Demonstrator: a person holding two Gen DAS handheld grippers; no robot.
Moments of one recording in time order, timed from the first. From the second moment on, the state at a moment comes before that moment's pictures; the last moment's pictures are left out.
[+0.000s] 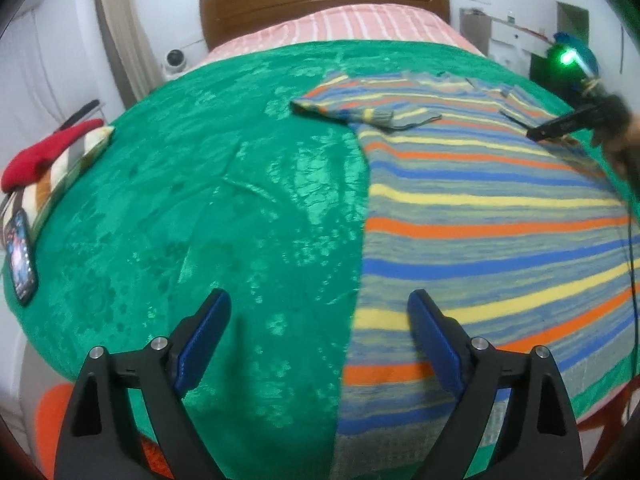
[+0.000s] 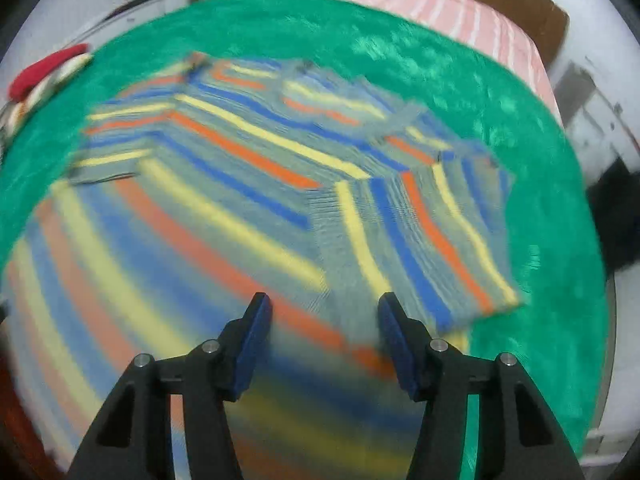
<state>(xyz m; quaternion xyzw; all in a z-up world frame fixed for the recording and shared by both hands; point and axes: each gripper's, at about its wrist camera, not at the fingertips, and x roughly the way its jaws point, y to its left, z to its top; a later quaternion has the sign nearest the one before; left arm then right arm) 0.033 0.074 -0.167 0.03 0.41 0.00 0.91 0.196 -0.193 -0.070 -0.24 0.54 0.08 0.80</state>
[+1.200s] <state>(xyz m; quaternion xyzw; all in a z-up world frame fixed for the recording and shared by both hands) 0.039 0.079 -0.183 -0.01 0.43 0.01 0.90 0.080 -0.564 0.050 0.22 0.38 -0.28 0.85</state>
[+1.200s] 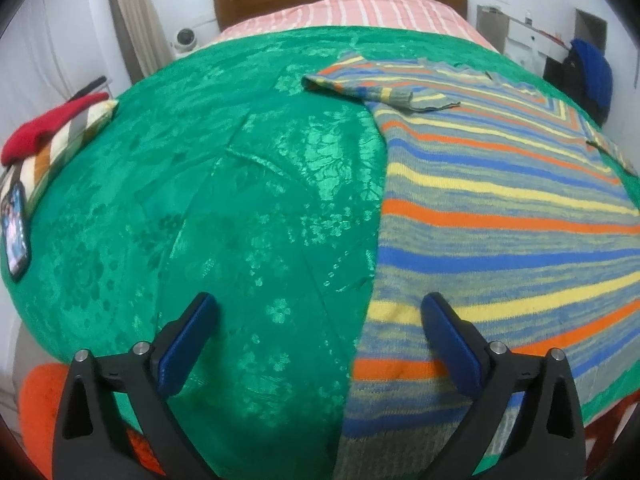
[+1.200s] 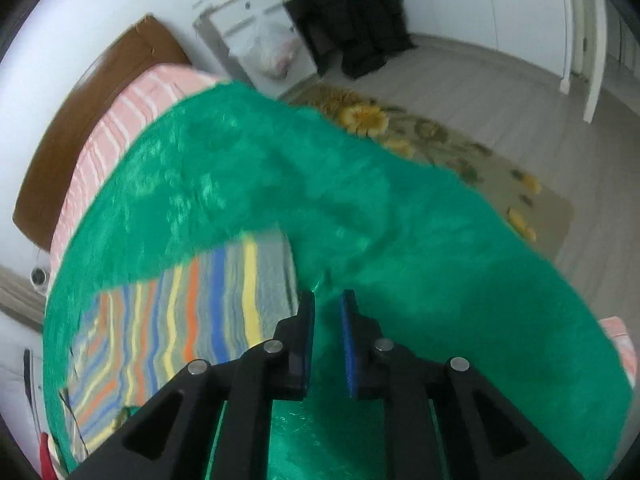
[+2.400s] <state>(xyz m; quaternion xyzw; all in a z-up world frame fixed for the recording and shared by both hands) 0.237 0.043 -0.128 0.08 0.45 -0.19 0.87 -0.044 -0.383 -0.008 0.09 0.36 -0.14 0.92</state>
